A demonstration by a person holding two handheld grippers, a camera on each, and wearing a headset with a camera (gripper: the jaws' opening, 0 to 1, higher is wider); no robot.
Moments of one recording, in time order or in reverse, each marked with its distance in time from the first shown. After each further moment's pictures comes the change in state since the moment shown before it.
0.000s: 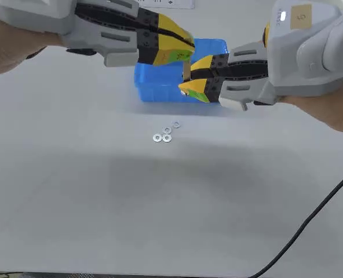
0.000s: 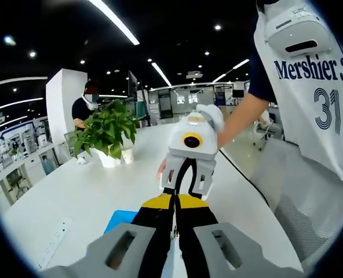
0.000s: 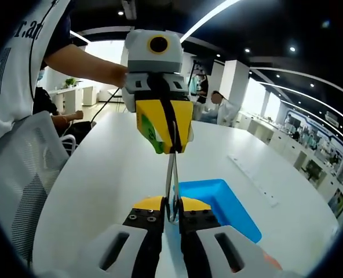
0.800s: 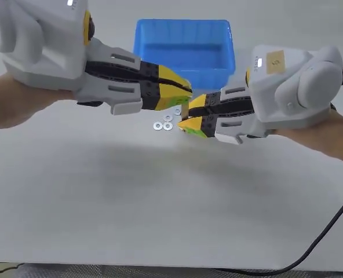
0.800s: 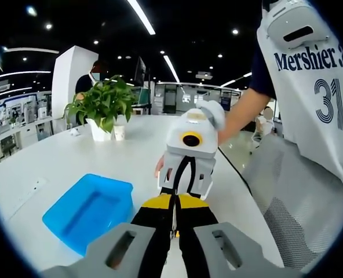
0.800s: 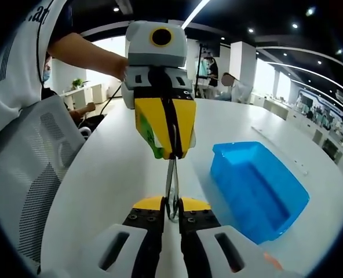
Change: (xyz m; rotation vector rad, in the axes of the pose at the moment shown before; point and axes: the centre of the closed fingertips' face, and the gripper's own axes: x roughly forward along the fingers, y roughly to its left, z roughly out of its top) left arm 0.019 -0.046 -0.062 -0.189 0.024 -0.014; right arm 0.014 0.064 -0.058 0.100 0.088 0.131
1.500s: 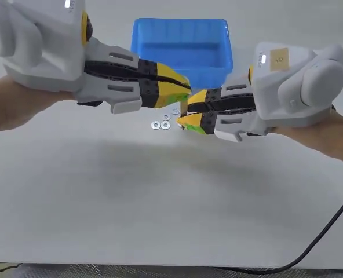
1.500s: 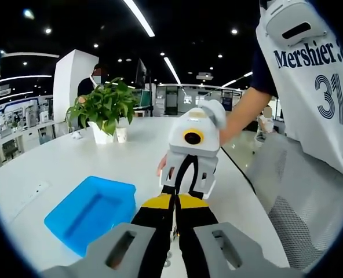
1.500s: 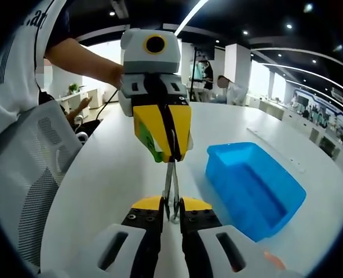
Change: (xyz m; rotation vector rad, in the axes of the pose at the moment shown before) left arm 0.002 0.005 -0.003 0.015 -0.014 0.016; right arm -0.004 -0.005 -0.001 0.029 -0.031 -0.027
